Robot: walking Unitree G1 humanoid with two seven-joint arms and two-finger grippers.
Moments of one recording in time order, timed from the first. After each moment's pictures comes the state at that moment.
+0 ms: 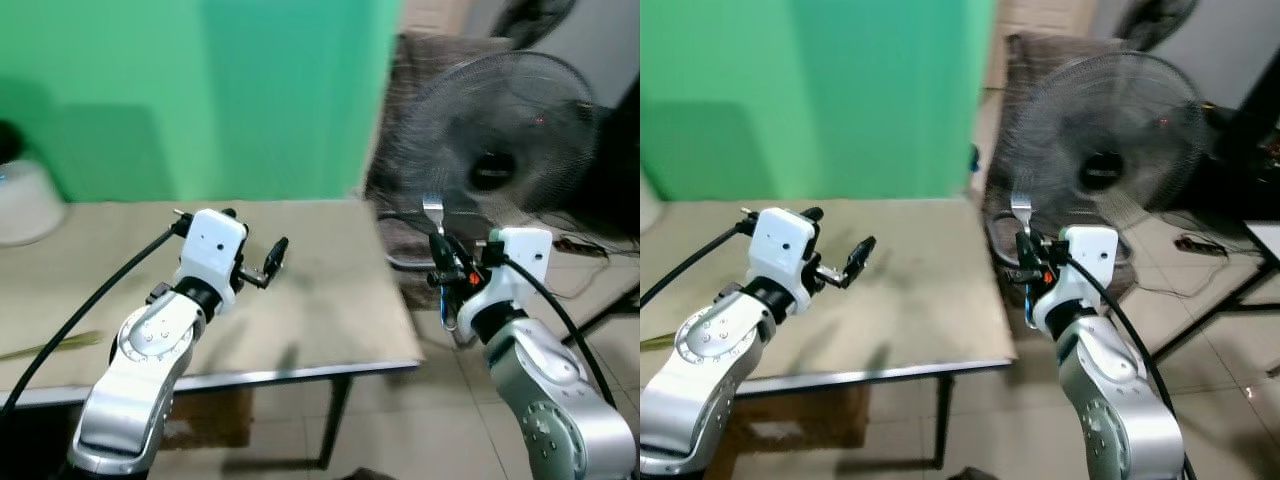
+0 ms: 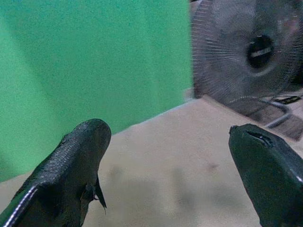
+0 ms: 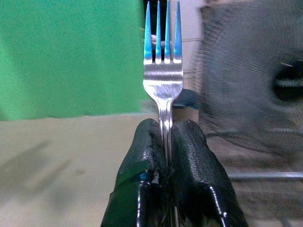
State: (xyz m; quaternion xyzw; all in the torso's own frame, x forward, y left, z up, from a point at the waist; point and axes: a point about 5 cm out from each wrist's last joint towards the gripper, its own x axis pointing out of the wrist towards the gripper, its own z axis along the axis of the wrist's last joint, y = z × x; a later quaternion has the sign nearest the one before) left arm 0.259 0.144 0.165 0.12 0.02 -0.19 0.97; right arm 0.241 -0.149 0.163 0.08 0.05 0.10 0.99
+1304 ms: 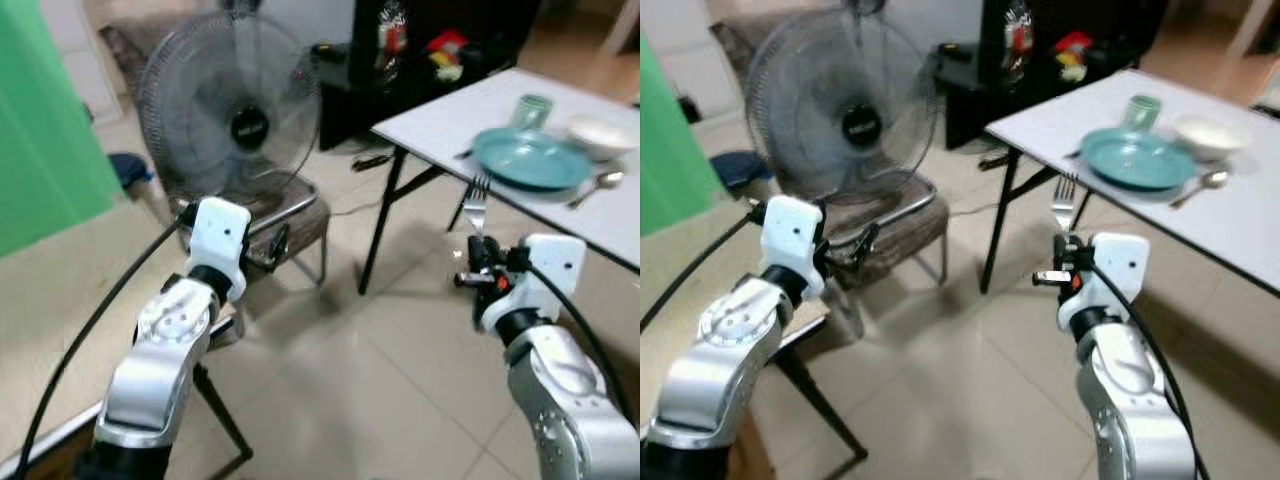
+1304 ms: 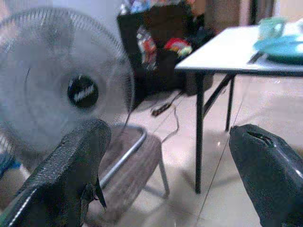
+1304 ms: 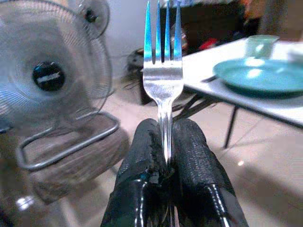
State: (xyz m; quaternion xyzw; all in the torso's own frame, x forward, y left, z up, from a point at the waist) left arm 0.277 0.141 0.170 0.10 0.00 -0.15 0.98; right arm 0.237 -0.167 0.161 0.04 0.03 0.01 1.00
